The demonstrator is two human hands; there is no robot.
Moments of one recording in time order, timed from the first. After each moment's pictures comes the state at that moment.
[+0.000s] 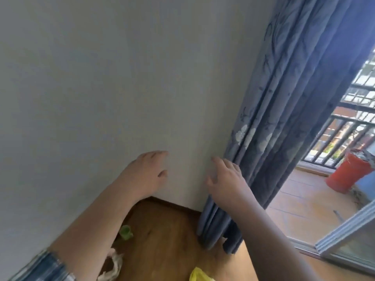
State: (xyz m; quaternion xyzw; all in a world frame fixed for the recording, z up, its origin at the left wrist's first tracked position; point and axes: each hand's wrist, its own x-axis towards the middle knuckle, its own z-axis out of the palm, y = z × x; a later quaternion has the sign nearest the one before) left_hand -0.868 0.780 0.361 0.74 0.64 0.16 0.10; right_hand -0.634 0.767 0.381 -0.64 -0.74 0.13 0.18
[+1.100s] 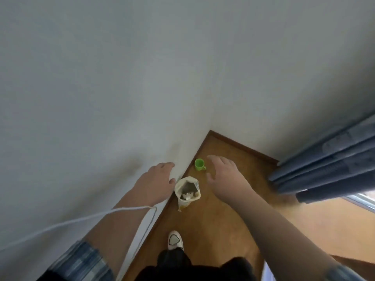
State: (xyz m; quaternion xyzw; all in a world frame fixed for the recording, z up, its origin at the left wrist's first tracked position) left_hand -1.233 0.699 0.158 0.59 0.76 -0.01 0.27; right_hand -1.025 0.764 0.187 -0.54 -0.79 0.30 -0.01
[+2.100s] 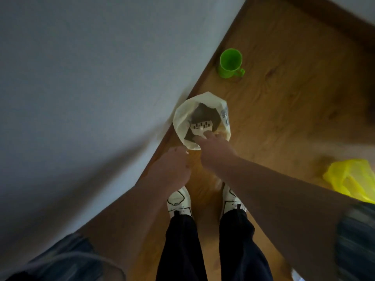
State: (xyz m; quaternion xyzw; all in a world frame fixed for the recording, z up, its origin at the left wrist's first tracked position) left_hand -1.221 0.757 -0.447 0.46 0.75 -0.15 0.44; right_hand -1.101 0.836 -0.483 -0.43 -0.78 0.34 -0.29
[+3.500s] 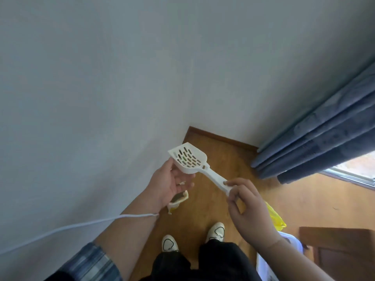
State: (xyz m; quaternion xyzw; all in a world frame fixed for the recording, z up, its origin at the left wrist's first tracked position) left_hand -1.158 0.755 0.140 0.08 0.54 0.45 0.70; right_hand -0.920 0.710 0.166 -0.53 -0.73 0.29 0.32
